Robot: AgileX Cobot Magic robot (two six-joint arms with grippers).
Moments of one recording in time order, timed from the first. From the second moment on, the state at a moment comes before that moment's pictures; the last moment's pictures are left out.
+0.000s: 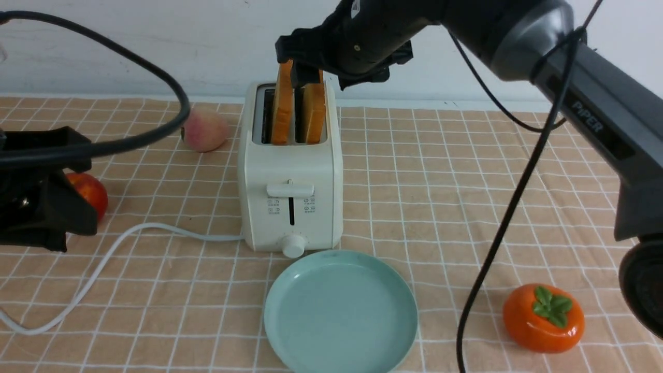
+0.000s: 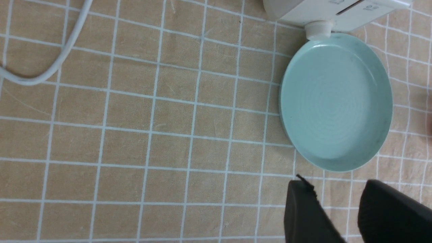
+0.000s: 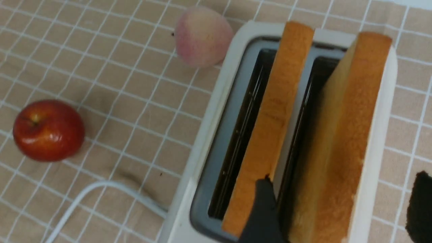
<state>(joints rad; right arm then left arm) 0.57 2.21 -2.44 0.04 1.00 0.26 -0.10 1.09 -1.19 -0.27 1.20 -0.30</state>
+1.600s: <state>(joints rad) 0.46 1.41 -1.66 0.09 0.94 0.19 -0.10 1.09 -1.19 -0.28 1.25 -0.30</state>
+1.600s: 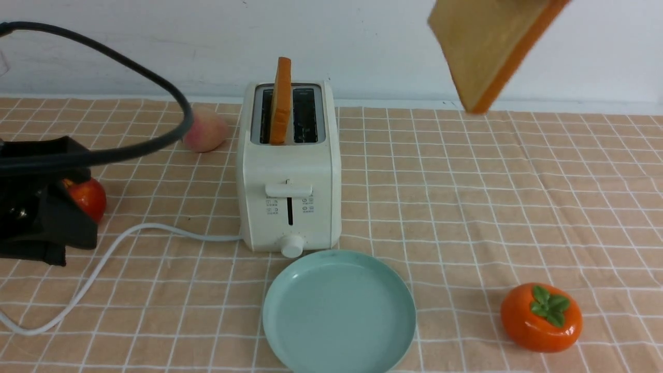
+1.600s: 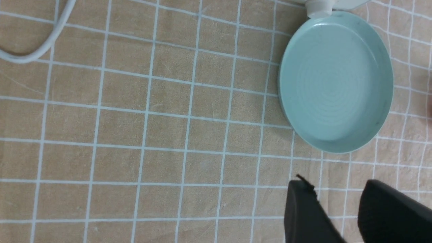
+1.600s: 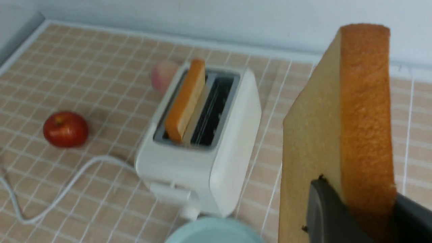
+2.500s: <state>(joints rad) 0.46 1.79 -1.01 1.46 0.59 -0.81 -0.10 1.09 -1.19 -0.31 1.25 -0.30</state>
